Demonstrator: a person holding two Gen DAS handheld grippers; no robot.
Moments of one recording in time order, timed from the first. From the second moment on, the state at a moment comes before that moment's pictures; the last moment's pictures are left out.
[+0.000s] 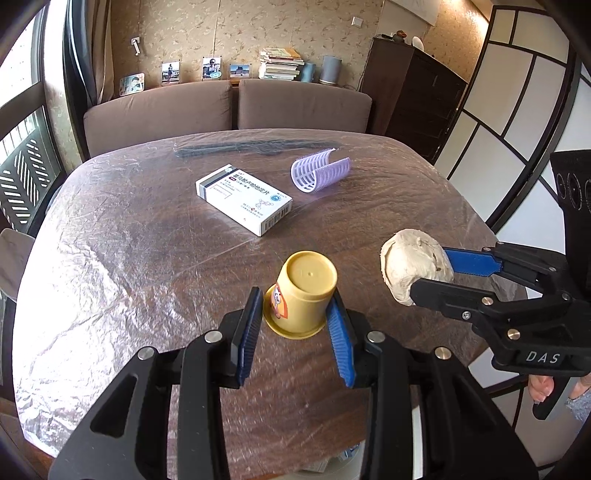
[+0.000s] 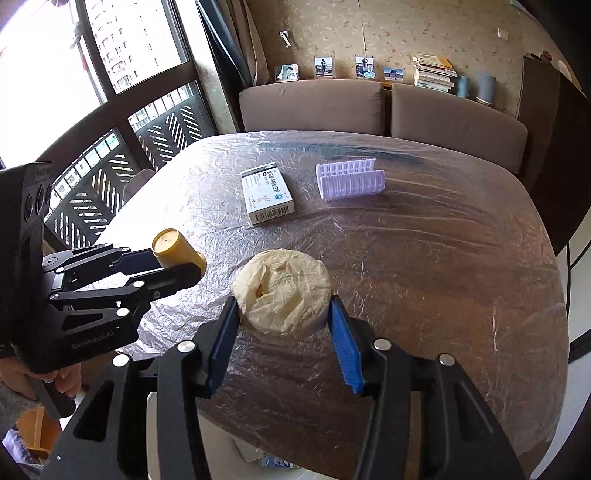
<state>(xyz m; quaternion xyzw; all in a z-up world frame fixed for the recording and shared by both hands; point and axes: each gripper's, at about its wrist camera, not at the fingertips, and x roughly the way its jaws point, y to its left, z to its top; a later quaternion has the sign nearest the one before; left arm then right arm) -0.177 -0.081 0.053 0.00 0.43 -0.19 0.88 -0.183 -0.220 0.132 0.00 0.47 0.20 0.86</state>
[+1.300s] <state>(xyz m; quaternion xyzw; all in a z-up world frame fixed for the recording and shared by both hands) -0.279 -0.075 0.041 0.03 0.47 -0.24 0.85 -0.282 -0.223 0.141 -0.01 0.49 0.25 0.83</state>
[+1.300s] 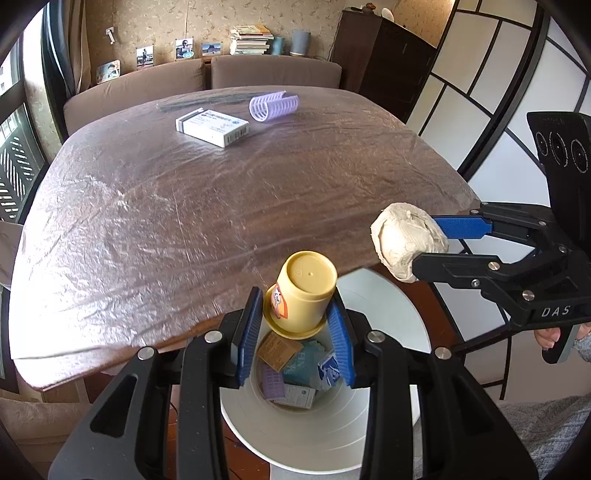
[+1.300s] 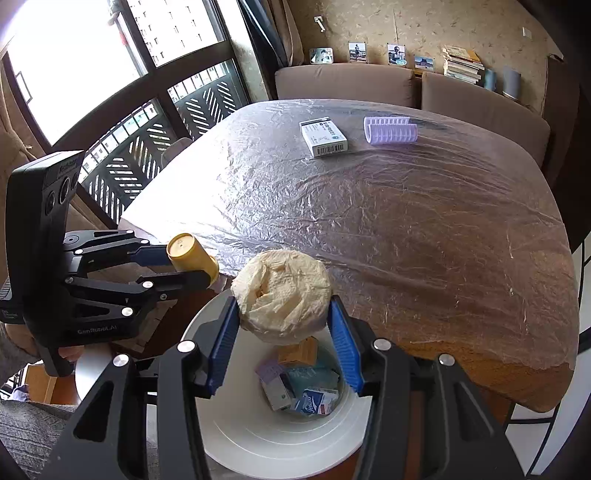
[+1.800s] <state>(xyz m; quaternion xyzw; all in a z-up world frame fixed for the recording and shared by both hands) -0.299 -0.089 0.013 0.06 0.50 -0.25 0.83 -0.303 -0.226 0.113 -0.03 0.53 0.26 0.80</state>
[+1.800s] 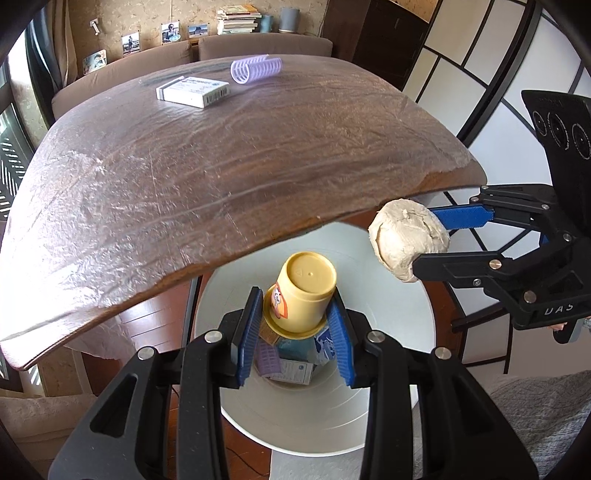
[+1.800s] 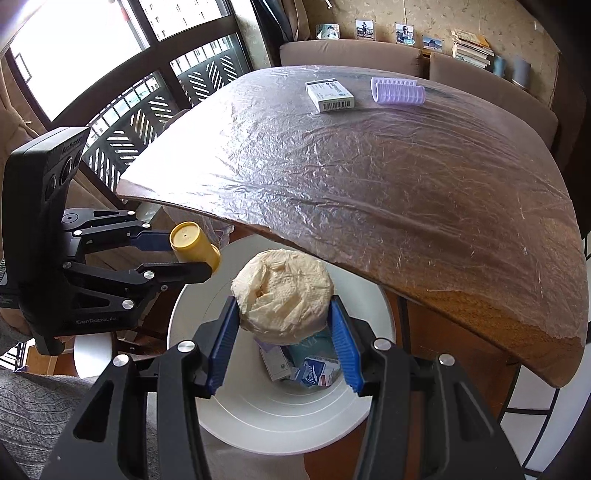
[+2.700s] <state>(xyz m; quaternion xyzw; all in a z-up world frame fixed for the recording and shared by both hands) -0.305 -0.102 -0.050 0.11 0.55 -0.24 0.79 -0.310 -0.221 0.050 -0.05 0.59 0.24 0.76</state>
